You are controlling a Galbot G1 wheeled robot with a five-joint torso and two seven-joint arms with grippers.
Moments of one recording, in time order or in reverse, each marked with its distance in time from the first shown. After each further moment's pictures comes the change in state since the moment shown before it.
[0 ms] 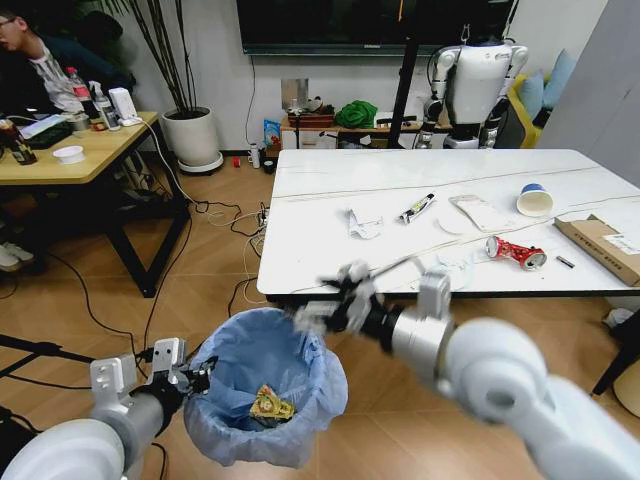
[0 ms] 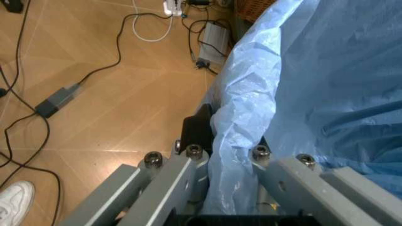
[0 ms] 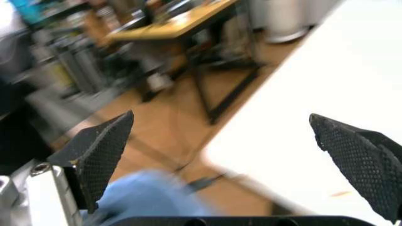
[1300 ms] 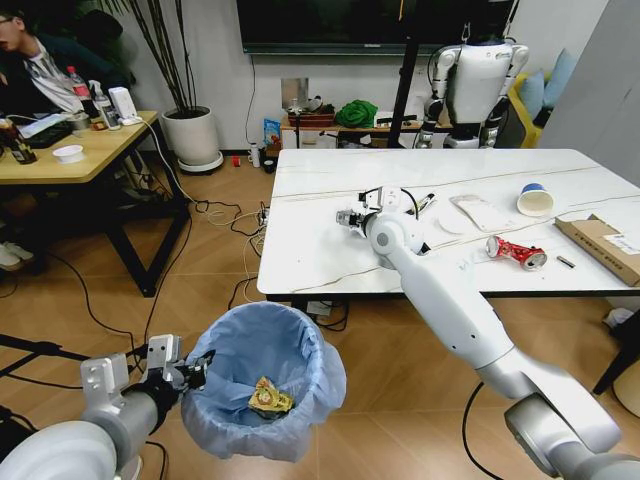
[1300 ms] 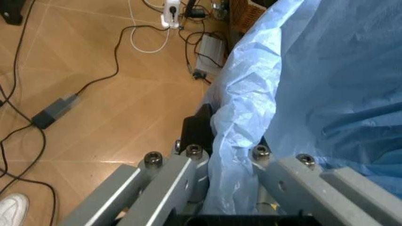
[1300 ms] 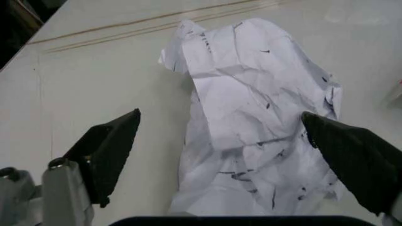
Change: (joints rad) left arm 0.013 -0.027 -0.049 0.000 0.036 0.000 0.074; right arm 0.412 0.370 -0.174 -0.880 -0.240 0.024 0.301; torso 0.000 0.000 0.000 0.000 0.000
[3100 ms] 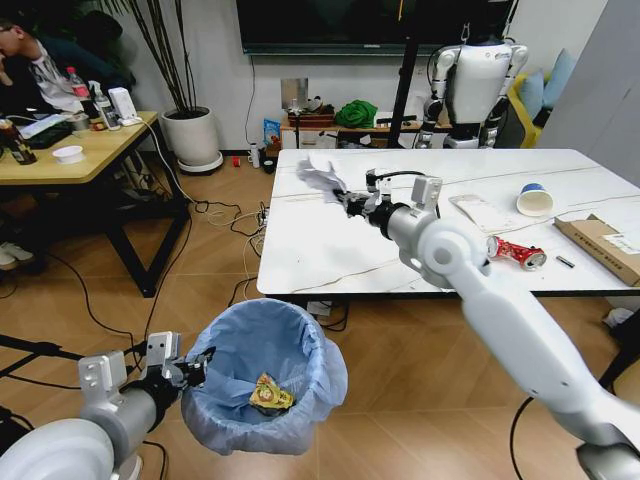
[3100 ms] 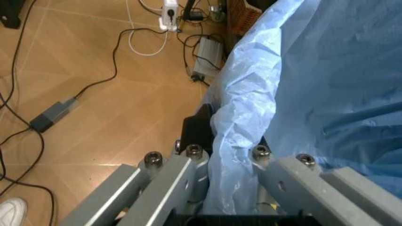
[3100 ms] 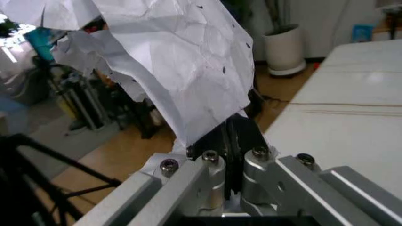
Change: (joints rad) left arm -0.002 0.004 -0.010 0.000 -0.004 0.000 0.013; right arm -0.169 -0.291 0.107 0.603 0.228 0.059 -0.495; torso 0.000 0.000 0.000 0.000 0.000
